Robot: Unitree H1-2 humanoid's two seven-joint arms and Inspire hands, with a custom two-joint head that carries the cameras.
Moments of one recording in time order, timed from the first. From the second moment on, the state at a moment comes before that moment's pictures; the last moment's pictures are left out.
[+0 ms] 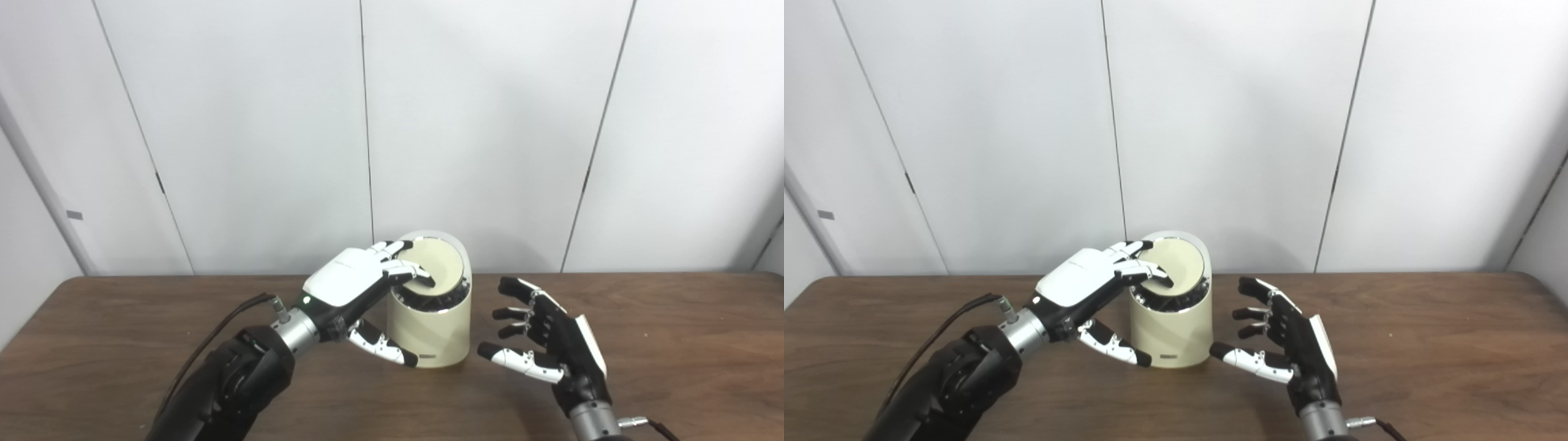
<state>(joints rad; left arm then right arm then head) -0.61 0.34 -0.36 0.08 0.71 -0.25 -0.28 -0.22 -0.04 -0.01 -0.04 -0.09 -0.01 -0.02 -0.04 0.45</state>
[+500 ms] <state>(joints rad) -0.65 0.36 -0.44 0.07 0.90 -0.22 -0.27 -0.22 -0.04 -0.01 -0.04 -0.09 0.00 -0.02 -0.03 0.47</state>
